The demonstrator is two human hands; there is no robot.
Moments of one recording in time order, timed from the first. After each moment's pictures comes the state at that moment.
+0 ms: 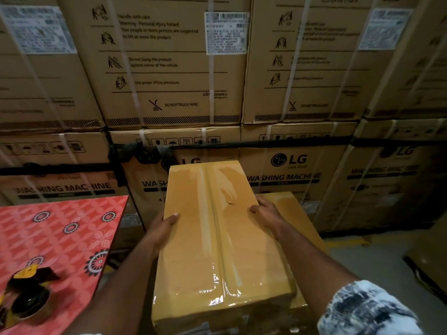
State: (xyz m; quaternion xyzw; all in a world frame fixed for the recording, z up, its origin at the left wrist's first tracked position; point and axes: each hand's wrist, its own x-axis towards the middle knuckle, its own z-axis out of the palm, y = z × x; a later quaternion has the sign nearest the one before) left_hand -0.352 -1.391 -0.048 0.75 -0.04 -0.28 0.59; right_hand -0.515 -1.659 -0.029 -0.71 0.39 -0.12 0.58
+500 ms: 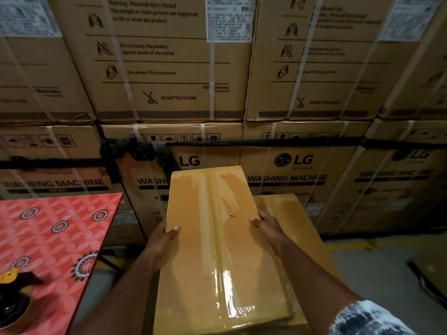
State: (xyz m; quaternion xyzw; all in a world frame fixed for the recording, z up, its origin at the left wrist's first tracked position) left_hand -0.334 -1.417 -0.113 0.74 -0.02 -0.29 0.61; right_hand -0.499 -1.691 -0.092 -0.69 0.38 -0.12 0.60
